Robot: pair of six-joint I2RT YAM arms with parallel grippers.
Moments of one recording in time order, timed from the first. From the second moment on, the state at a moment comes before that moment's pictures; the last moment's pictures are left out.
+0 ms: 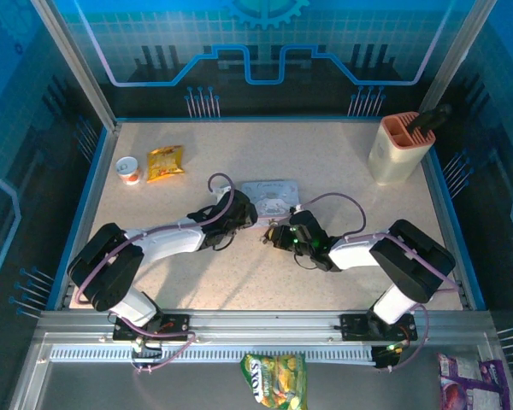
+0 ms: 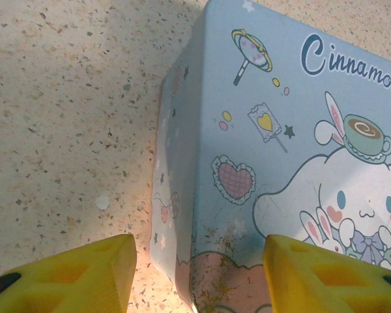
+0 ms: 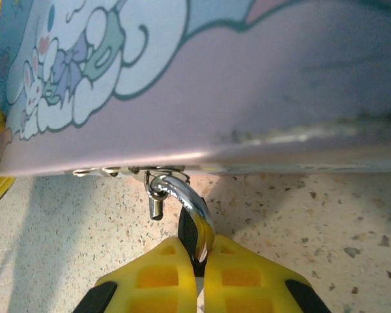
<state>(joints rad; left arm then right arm) -0.69 1.55 0.81 -0.09 -0.24 -0.92 0.74 1.61 0.51 0.43 -0.04 0.95</state>
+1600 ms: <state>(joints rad) -0.74 1.67 0.93 -0.10 -0.27 -1.00 0.43 1.59 0.44 0.53 -0.37 1.15</state>
